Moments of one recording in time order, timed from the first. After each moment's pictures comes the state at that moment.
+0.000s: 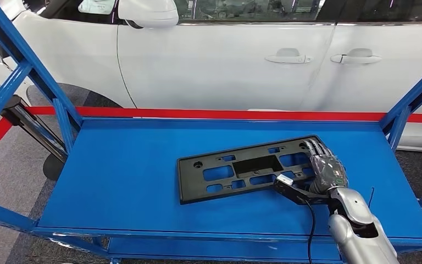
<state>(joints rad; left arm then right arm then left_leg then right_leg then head) 0.01 -0.11 1.00 -0.28 -1.50 -0.22 0.08 -0.21 -0.32 0.14 -1.05 1.22 0.05 -0.08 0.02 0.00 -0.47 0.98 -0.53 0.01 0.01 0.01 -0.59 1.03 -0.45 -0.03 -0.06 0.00</state>
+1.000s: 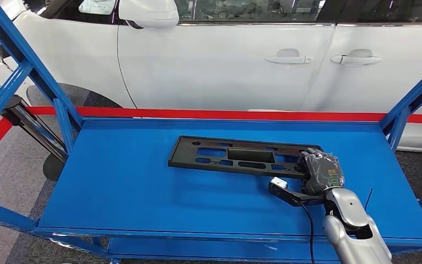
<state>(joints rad) 0.01 -0.11 0.99 -0.27 -1.51 -0.22 0.08 -0.19 -0.26 0.11 -1.06 1.31 -0.05 -0.17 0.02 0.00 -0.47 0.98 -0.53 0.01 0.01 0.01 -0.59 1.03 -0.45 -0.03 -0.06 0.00</state>
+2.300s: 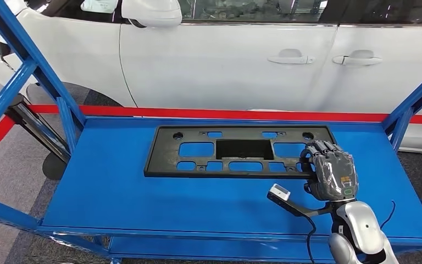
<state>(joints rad) 0.02 -0.13 0.98 -0.27 -1.50 -0.23 0.11 -0.04 -0.26 0.09 -1.44 1.38 -0.23 -0.23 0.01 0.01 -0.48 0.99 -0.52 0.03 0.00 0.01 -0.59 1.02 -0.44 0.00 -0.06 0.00</state>
